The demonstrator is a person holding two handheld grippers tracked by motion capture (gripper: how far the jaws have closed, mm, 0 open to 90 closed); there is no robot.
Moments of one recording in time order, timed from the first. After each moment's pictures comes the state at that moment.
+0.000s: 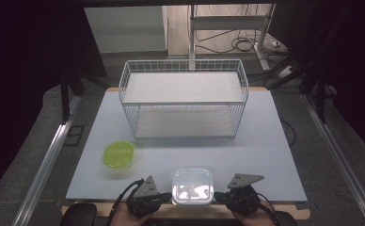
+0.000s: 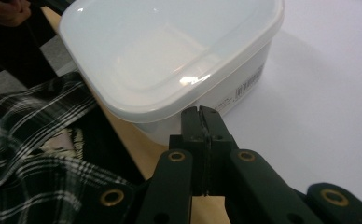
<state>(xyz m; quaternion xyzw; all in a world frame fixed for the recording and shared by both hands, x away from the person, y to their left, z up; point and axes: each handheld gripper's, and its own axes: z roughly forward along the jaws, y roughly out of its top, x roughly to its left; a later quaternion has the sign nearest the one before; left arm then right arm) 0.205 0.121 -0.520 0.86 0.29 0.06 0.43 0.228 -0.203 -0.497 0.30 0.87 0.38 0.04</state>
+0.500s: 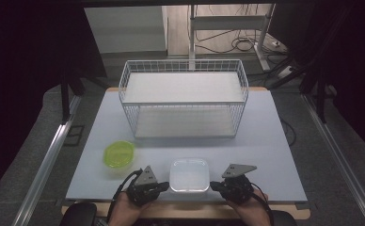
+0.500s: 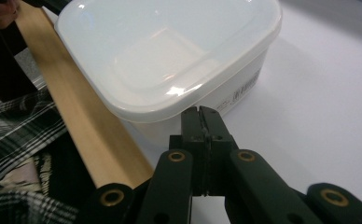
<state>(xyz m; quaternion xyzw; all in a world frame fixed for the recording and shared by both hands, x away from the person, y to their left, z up) 0.233 0.127 -0.519 0.85 0.31 0.09 0.41 0.254 -0.188 -0.496 0.30 0.87 0.38 0.07</state>
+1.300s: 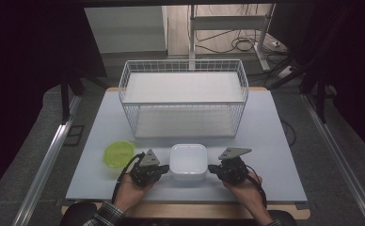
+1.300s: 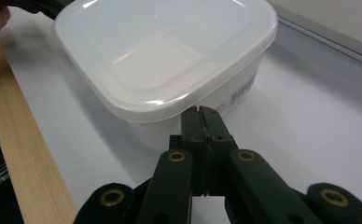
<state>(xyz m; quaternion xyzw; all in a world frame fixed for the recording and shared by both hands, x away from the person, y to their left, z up) 0.280 0.128 -0.518 0.85 0.33 0.11 0.40 0.302 -0.180 -0.494 0.31 0.87 0.39 0.09</state>
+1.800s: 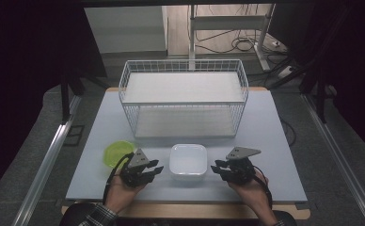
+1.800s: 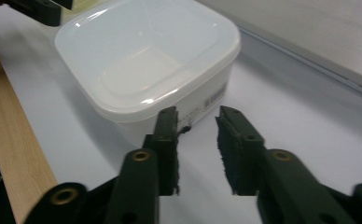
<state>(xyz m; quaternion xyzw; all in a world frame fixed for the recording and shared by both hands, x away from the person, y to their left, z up) 0.265 0.155 -0.502 0.83 0.34 0.15 0.41 0.298 -0.198 -0.486 0.31 0.85 0.41 0.12</state>
